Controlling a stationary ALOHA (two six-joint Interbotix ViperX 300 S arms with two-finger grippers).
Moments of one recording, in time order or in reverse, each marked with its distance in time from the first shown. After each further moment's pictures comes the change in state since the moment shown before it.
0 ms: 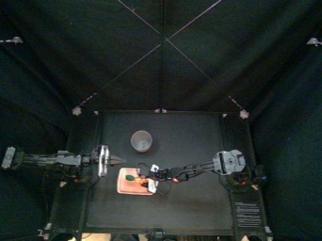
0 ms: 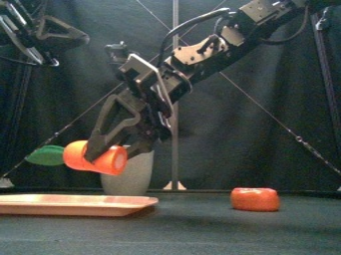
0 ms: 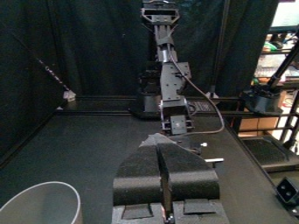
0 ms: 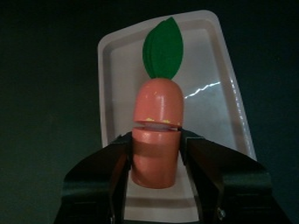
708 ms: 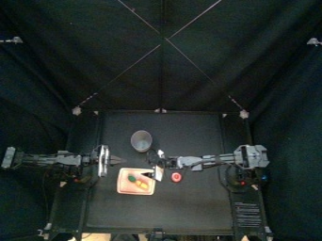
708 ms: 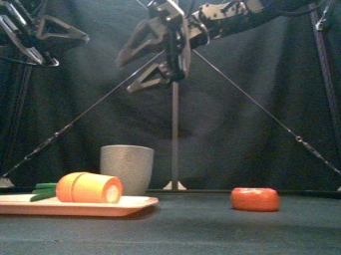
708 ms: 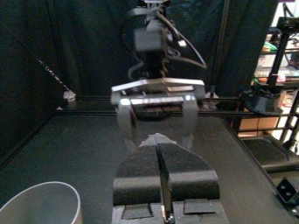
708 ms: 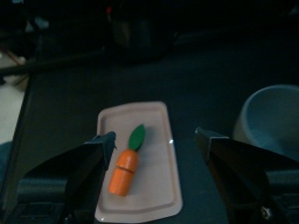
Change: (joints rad) left arm 0.000 0.000 0.000 0.000 -0.002 0.000; right arm -0.097 -0.368 0.101 -0.173 -0.008 0.000
